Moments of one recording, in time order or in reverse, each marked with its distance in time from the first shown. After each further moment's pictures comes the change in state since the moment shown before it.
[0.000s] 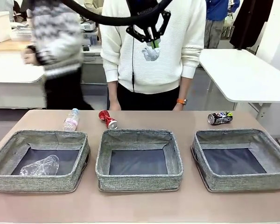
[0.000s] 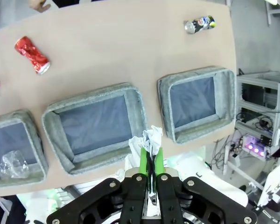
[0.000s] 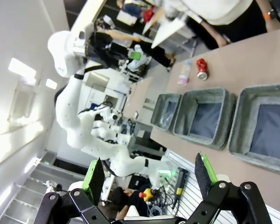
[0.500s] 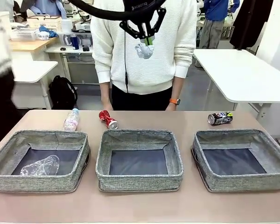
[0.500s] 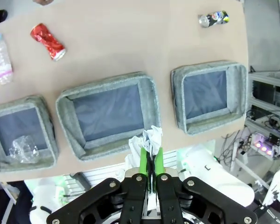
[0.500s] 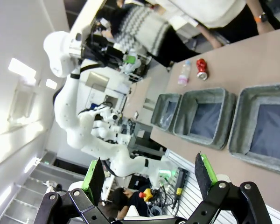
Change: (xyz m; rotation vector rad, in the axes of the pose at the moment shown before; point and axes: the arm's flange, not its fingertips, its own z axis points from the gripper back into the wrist) left arm -0.010 0.004 0.015 0.070 0.041 0.015; right arm 0.000 0.000 0.000 0.000 0.000 0.000
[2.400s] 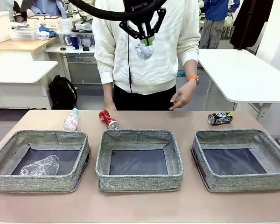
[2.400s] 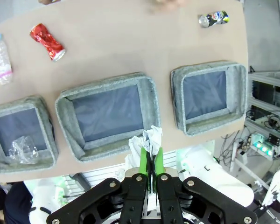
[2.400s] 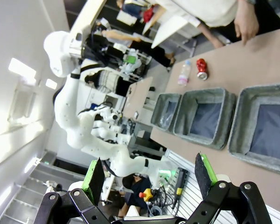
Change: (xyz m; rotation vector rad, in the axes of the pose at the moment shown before) left arm 0.001 0.000 -0.001 -0.004 -0.004 0.001; right arm 0.000 0.000 0.000 0.000 0.000 0.000
